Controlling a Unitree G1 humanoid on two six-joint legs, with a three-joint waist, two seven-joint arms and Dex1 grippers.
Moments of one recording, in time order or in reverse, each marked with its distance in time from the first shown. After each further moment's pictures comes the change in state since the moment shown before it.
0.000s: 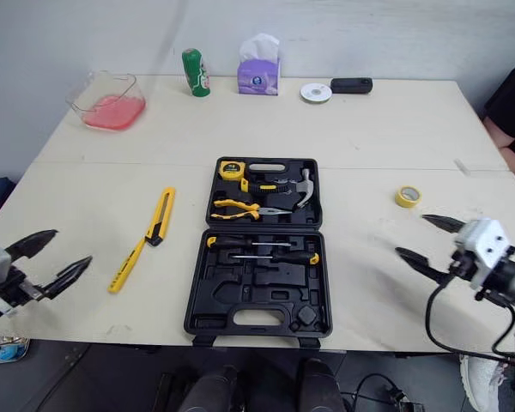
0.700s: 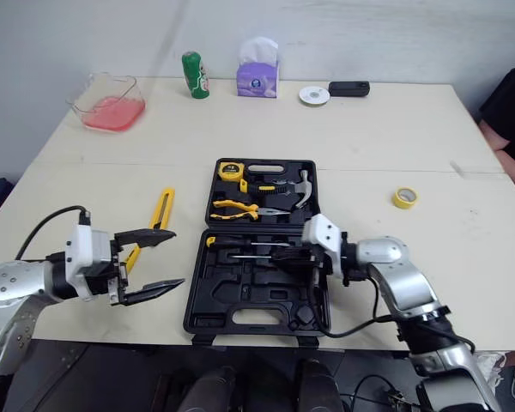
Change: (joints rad) left arm -0.223 0.122 -0.441 -0.334 -0.090 0.189 -0.214; right arm -0.339 0.216 0.639 -0.327 0.013 0.467 0.181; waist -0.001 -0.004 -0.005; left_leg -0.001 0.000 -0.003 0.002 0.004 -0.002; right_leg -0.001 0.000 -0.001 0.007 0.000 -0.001
